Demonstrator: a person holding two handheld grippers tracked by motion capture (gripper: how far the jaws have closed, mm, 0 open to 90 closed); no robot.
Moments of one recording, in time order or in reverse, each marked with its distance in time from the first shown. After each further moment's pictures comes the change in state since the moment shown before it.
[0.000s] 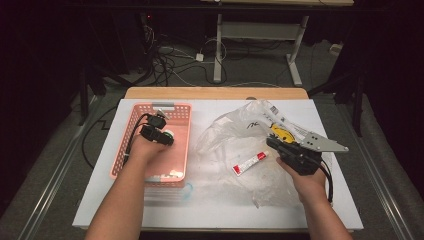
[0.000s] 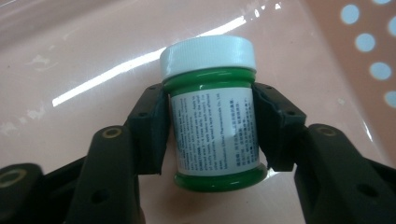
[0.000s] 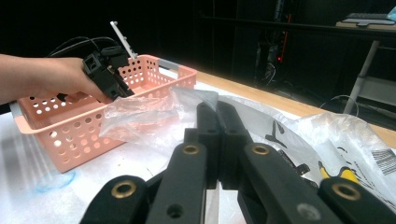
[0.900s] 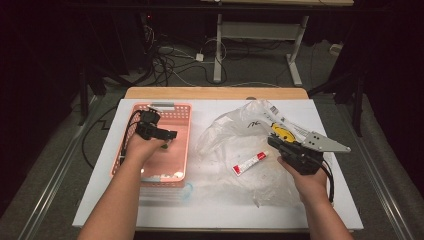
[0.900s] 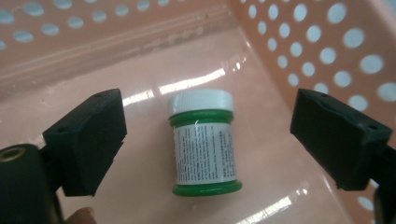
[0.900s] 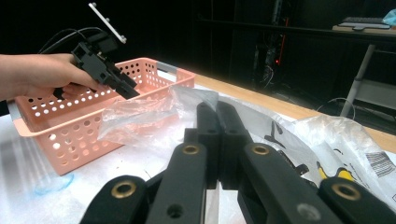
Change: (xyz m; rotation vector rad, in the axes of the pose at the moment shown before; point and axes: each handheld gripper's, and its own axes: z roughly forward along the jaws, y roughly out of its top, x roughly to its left) left arm 0.004 -0.007 -0.024 -0.203 -0.065 -0.061; right arm 0.000 0.002 -0.003 -0.009 -0.007 -0.002
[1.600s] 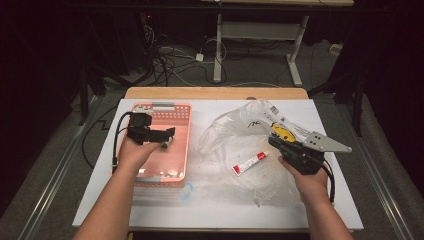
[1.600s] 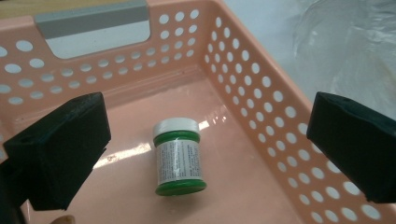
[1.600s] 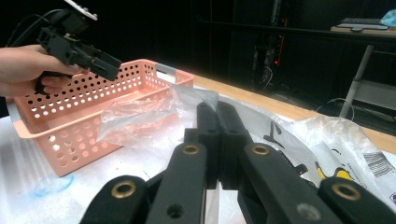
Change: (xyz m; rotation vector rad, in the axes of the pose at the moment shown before) left arm -0.013 -0.017 -0.043 -0.255 -0.035 0.033; right arm -0.001 0.001 -0.001 -0.005 -0.004 0.007
